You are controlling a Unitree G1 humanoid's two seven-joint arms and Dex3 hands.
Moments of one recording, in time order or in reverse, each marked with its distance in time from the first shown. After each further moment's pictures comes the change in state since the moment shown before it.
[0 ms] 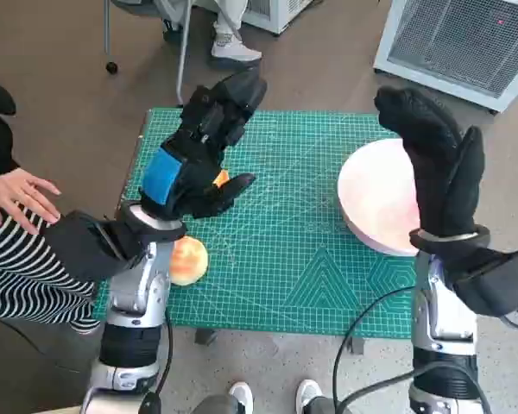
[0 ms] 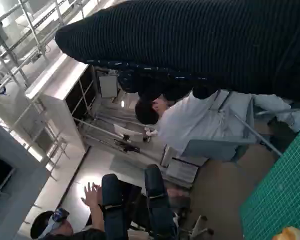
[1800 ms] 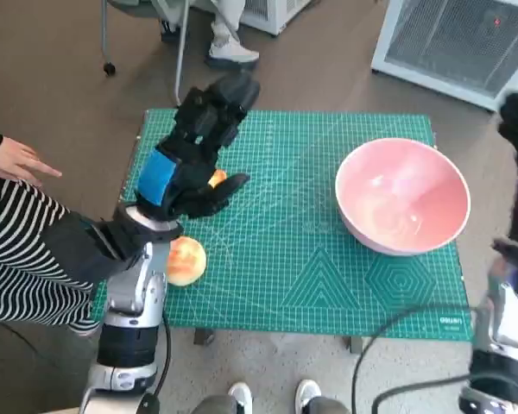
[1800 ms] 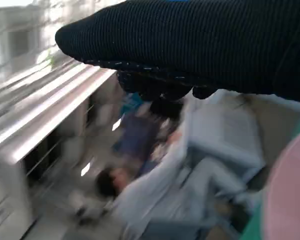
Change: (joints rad) left arm 0.007 0.004 0.018 0.023 0.007 -0.018 0.000; right arm 0.007 -0.212 -0.240 0.328 -0.071 -0.131 -0.121
